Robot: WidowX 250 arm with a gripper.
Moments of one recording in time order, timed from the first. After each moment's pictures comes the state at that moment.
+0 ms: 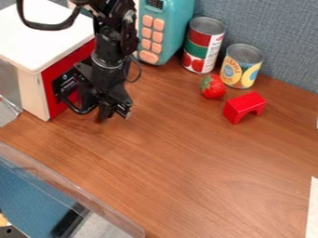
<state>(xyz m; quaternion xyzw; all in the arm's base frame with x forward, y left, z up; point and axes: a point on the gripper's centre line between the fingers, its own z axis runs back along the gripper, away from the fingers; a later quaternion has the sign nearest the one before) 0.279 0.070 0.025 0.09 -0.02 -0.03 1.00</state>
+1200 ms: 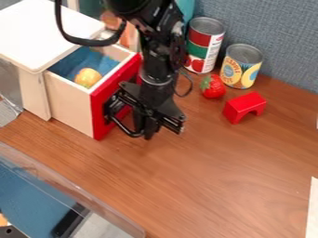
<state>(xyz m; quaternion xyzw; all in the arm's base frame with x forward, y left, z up) 0.291 -0.022 0.029 0.02 -0.06 -0.03 1.00</state>
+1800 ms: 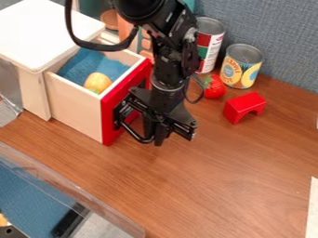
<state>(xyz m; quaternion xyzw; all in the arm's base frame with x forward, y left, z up) 0.289 -0.039 0.029 0.01 -0.06 -0.04 1.00</state>
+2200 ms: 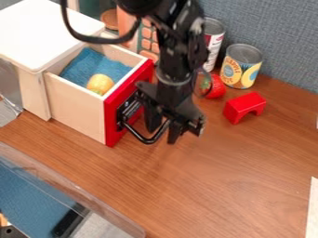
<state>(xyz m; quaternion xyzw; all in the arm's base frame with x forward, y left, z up) 0.289 -0.042 0.053 0.01 -0.09 -0.05 0.99</state>
